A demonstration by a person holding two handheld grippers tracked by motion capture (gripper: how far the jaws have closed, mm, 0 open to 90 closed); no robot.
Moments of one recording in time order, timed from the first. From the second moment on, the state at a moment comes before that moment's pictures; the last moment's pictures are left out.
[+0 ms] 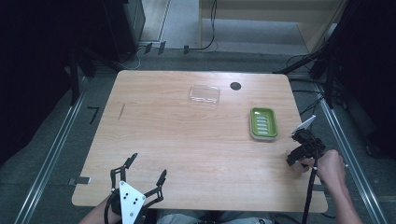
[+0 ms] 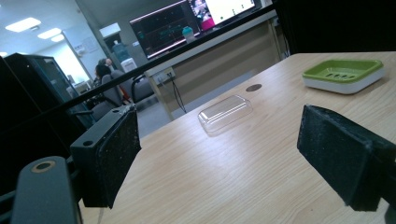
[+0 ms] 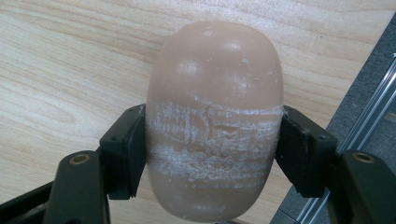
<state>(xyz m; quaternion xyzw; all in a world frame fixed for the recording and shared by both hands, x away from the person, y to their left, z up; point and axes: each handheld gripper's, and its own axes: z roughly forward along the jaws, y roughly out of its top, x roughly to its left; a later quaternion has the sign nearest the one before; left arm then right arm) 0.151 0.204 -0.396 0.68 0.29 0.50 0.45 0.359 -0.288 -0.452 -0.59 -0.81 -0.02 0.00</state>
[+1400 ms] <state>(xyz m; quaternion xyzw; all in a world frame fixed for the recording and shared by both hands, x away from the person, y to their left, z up) 0.151 0.204 -0.396 0.68 0.29 0.50 0.45 0.387 -0.269 -0.432 -0.57 -0.82 -0.03 -0.01</state>
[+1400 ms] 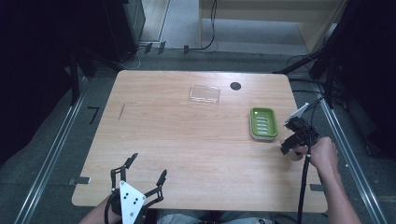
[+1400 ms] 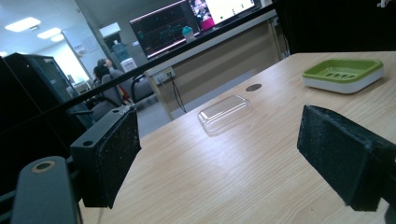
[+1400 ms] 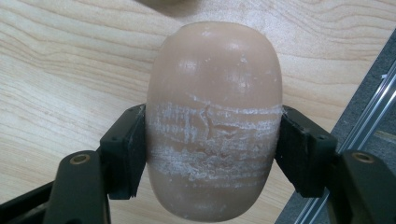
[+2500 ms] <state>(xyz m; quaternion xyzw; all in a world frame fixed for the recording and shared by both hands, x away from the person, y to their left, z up) 0.151 0.204 -0.396 0.68 0.29 0.50 0.45 0.411 -0.249 -0.417 -0.57 -0.82 -0.05 -0.02</state>
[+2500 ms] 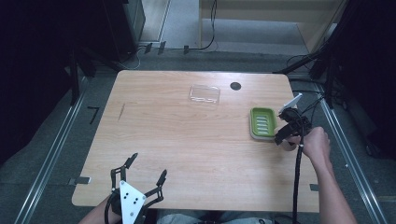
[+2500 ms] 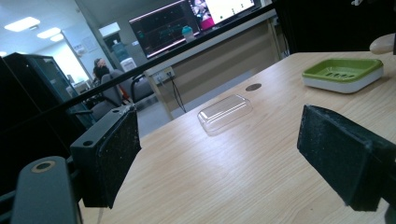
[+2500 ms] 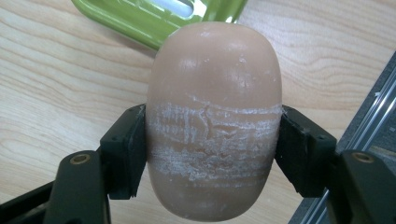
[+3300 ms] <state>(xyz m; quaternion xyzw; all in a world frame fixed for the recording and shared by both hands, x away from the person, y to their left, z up) 0.151 0.205 -0.396 0.68 0.29 0.50 0.45 0.426 -0.241 -0.406 -0.56 -0.82 -0.05 -0.02</state>
